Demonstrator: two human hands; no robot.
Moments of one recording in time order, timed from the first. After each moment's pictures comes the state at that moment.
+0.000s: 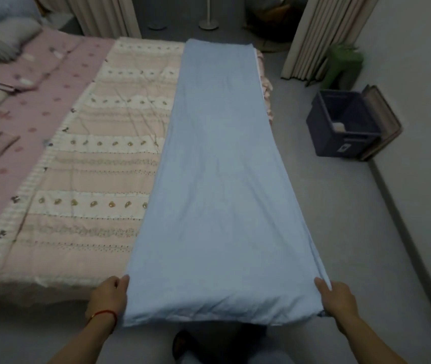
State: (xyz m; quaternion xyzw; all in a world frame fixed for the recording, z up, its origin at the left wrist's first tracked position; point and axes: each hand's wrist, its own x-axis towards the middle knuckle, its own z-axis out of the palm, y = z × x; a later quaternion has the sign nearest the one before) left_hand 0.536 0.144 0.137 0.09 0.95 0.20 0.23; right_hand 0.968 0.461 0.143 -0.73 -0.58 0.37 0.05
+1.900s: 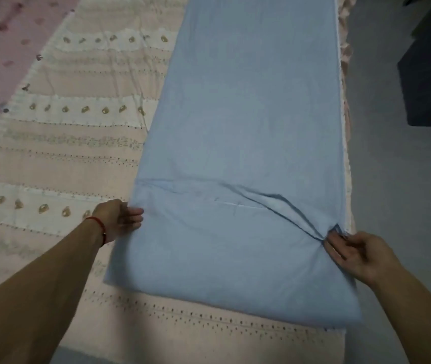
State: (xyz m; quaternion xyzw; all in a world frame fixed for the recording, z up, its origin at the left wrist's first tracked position) left_hand 0.342 0.440 0.003 -0.20 0.78 0.43 0.40; right_hand 0.772 0.745 -0.021 -0.61 -0.10 0.77 0.15
